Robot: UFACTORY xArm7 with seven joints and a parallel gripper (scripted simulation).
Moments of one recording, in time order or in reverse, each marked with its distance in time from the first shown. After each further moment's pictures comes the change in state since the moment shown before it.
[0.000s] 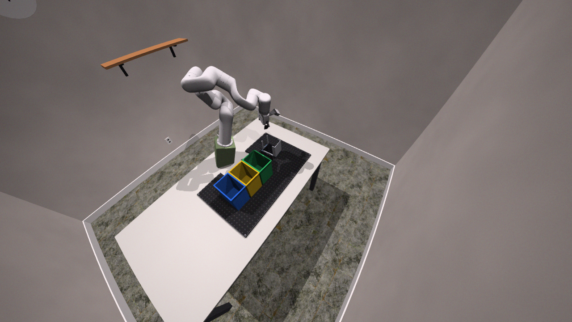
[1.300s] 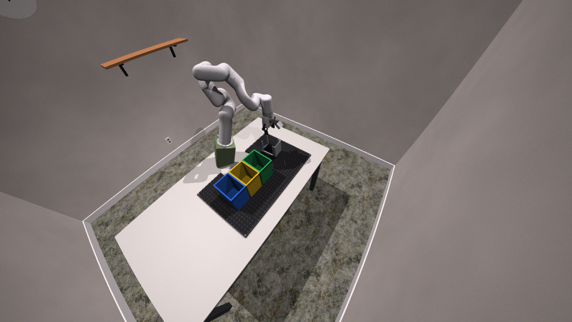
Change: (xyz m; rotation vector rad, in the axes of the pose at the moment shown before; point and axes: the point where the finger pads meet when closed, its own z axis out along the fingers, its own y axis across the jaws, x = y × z) arm 0.028 0.055 0.037 -0.327 0.177 1.049
